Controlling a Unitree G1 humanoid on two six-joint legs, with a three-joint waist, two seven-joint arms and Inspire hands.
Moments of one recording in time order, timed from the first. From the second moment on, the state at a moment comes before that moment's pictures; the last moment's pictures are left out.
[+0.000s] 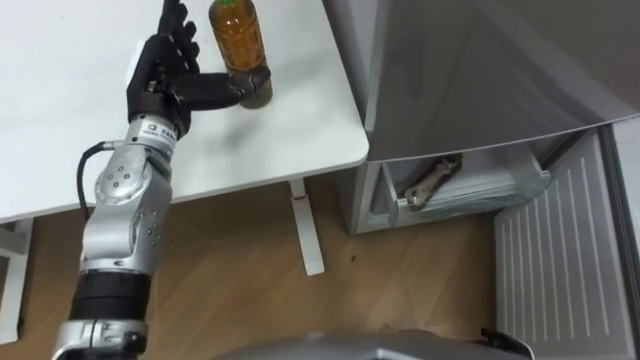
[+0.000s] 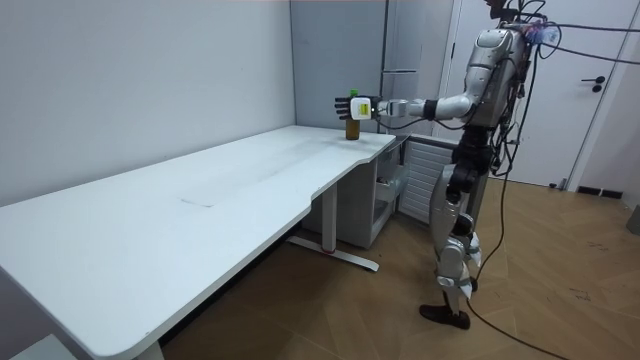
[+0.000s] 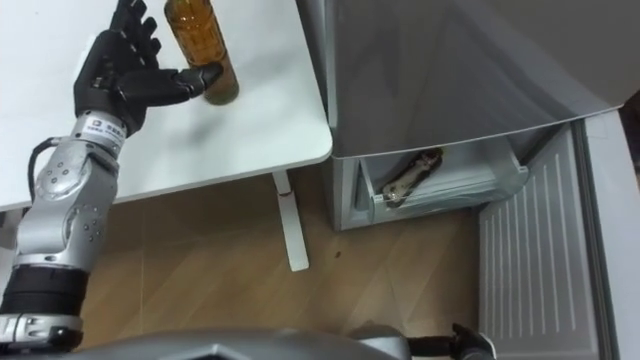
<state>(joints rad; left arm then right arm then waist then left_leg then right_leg) -0.13 0.22 0.06 0.20 -0.38 0.03 -0.05 0.09 -0.23 -0.06 1.28 0.11 0.02 0.00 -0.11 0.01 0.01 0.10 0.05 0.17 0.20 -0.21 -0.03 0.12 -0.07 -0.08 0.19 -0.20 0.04</state>
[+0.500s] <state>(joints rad) -0.17 0.22 0.06 0.30 -0.48 0.04 -0.05 0.09 -0.23 -0.06 1.24 0.03 0.02 -0.01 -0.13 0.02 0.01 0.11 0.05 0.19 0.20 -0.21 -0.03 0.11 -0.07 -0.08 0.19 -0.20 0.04</state>
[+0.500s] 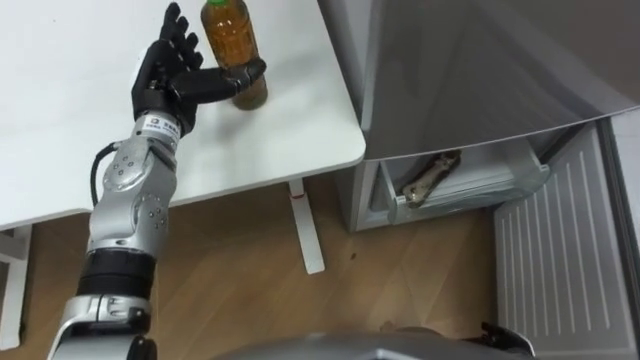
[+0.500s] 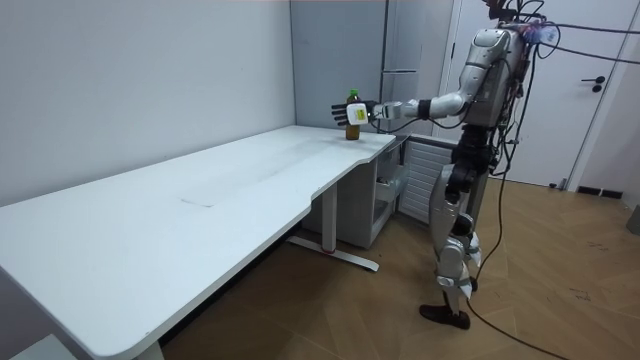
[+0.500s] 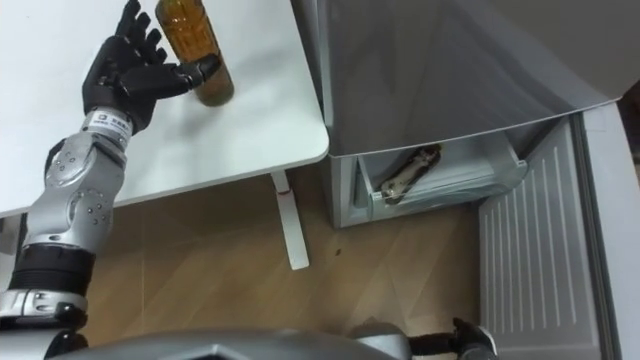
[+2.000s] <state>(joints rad) -0.29 0.30 0.12 0.42 -0.60 0.13 0.03 0.14 -0.24 -0.11 1.24 -0.14 0.15 0.01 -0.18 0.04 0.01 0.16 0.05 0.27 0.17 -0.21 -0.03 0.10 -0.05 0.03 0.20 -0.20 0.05</state>
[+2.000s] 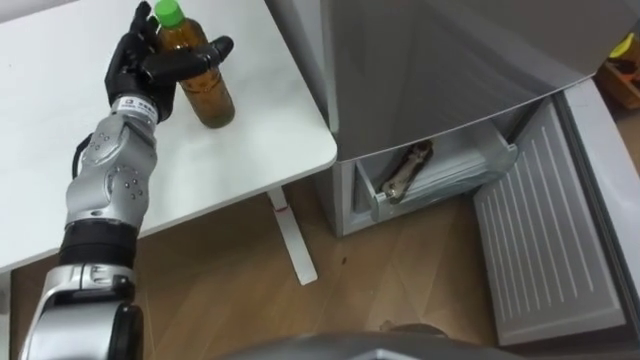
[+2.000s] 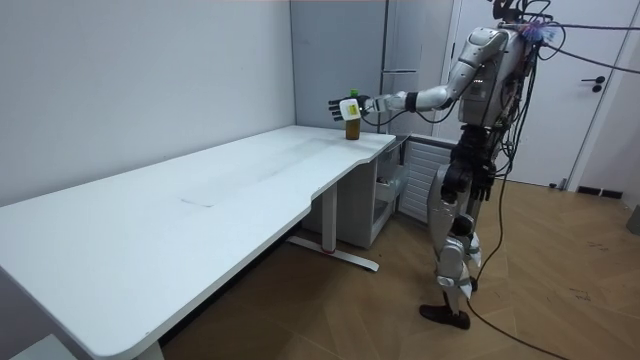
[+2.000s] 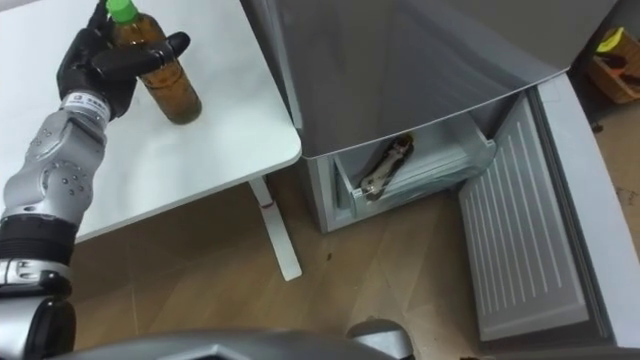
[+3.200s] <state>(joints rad) -0.29 0.29 0.07 0.37 -0.57 0.16 0.01 0.09 -0.23 -0.10 1.15 -0.15 0.14 0.03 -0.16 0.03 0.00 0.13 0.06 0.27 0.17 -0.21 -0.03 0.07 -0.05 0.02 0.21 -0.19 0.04</state>
